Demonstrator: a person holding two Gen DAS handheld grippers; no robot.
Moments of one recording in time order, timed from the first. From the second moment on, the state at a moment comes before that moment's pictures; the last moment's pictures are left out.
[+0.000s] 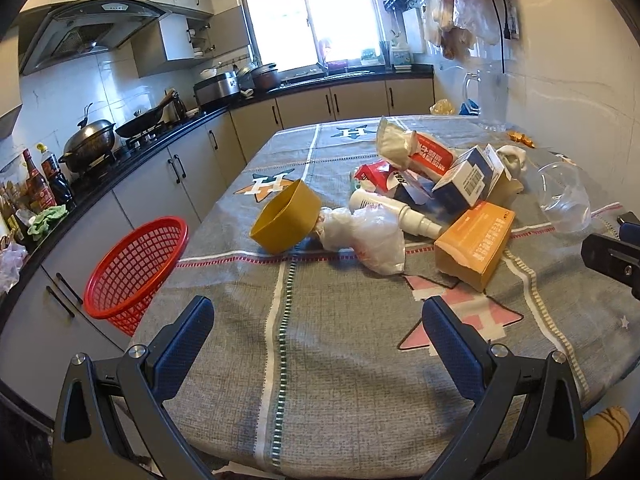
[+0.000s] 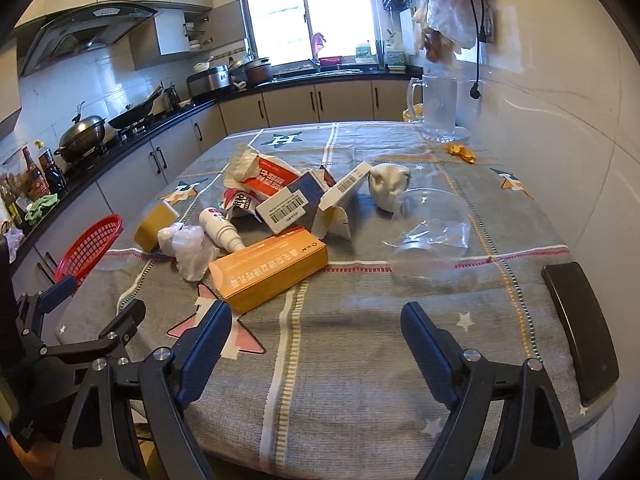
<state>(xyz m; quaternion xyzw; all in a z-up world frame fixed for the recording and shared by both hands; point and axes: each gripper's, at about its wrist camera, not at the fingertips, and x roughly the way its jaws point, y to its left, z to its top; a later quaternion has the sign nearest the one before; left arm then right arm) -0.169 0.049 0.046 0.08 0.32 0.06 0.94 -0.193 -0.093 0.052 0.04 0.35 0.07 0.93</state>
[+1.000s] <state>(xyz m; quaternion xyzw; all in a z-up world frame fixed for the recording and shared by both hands) -0.167 0.056 0.040 0.08 0.33 0.06 0.94 -0.187 -0.089 0.044 0.05 0.36 0.09 0.93</state>
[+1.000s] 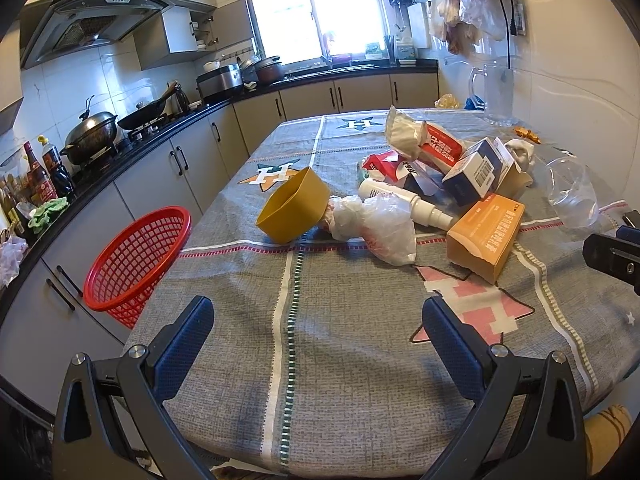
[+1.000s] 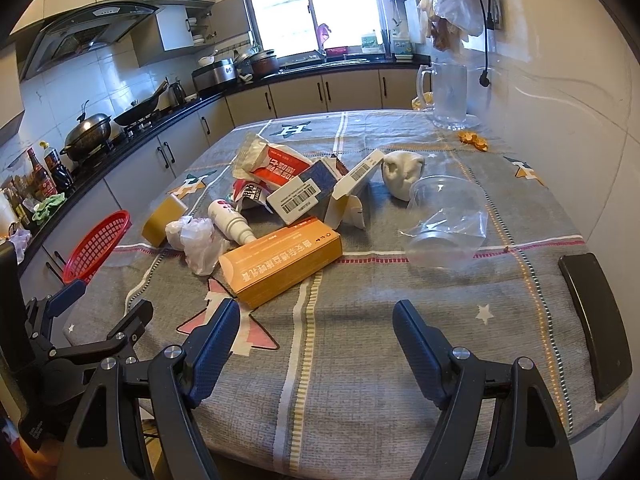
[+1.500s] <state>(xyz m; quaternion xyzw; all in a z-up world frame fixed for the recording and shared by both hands) -0.167 0.057 0.040 0.08 0.33 0.06 0.94 -0.186 -0.084 0.044 0.05 0.36 0.10 0.93</state>
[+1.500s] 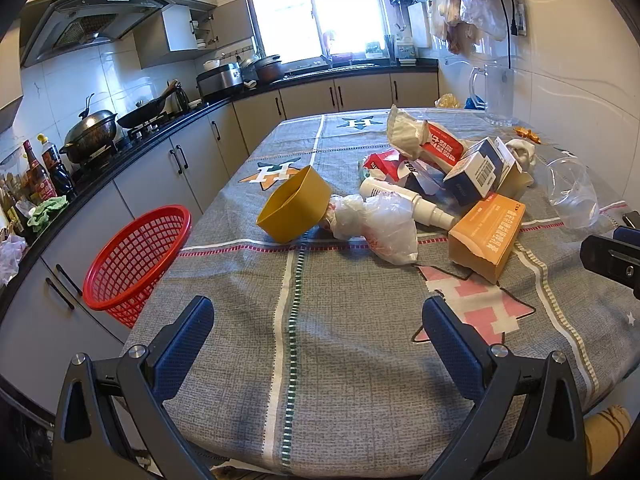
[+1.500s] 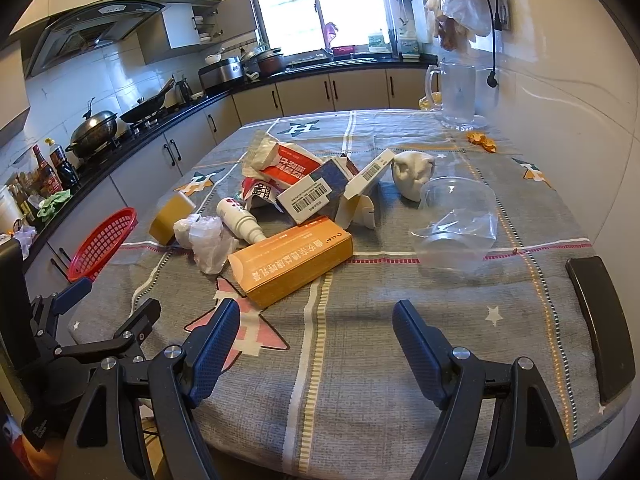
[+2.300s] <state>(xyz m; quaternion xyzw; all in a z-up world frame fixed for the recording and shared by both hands) -0.159 0.065 0.032 0.07 0.34 0.06 0.94 -0.173 -0.079 0.036 0.06 0.38 0.11 0.92</state>
